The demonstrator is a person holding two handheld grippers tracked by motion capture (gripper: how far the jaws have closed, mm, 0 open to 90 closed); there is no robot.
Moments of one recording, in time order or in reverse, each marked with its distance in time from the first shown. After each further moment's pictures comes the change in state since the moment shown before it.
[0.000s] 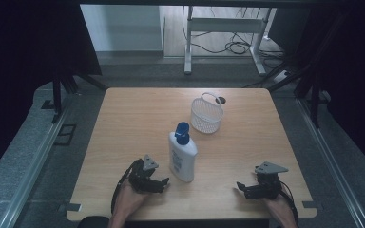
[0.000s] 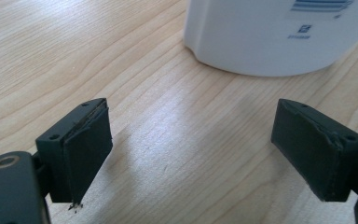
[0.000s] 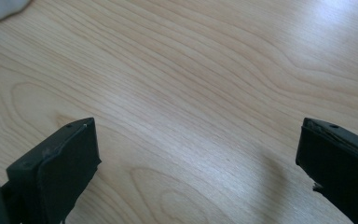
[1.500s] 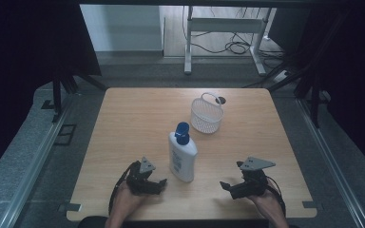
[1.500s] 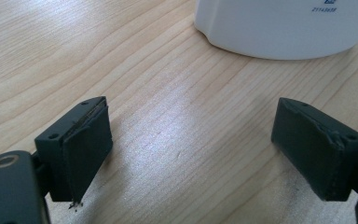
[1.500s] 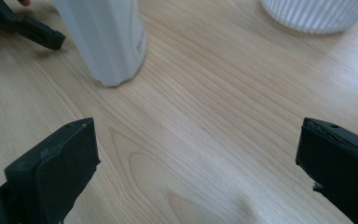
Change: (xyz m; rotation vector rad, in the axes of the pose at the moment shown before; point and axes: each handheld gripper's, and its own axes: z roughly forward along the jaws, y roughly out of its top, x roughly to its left) left arm 0.006 -0.014 0.004 -0.027 -0.007 0.003; right arm 0.043 0.050 -0.003 -0.070 0.174 -0.089
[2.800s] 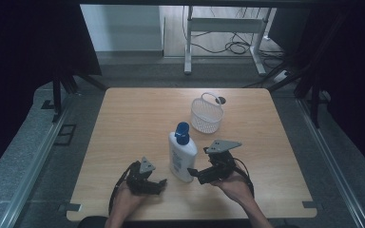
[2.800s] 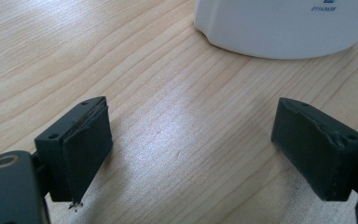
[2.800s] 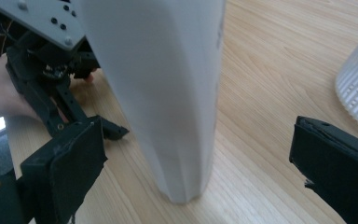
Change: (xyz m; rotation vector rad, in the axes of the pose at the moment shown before) left arm 0.001 0.000 -0.001 0.011 -0.001 0.011; right arm 0.046 0.091 0.044 -0.041 0.121 -0.032
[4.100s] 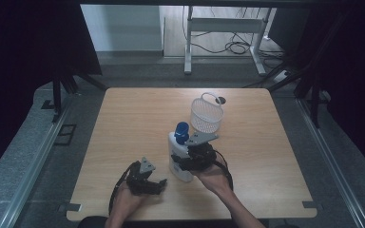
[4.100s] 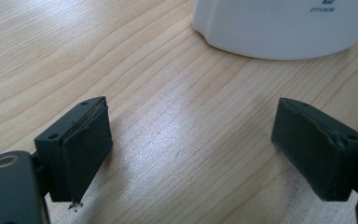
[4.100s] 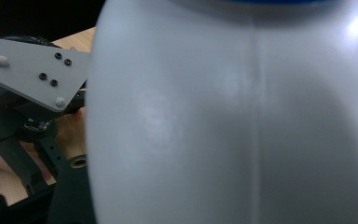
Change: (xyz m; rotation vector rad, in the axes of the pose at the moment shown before) left arm -0.001 0.000 0.001 -0.007 0.004 -0.011; right arm 0.021 0.040 0.035 0.001 -0.072 -0.073
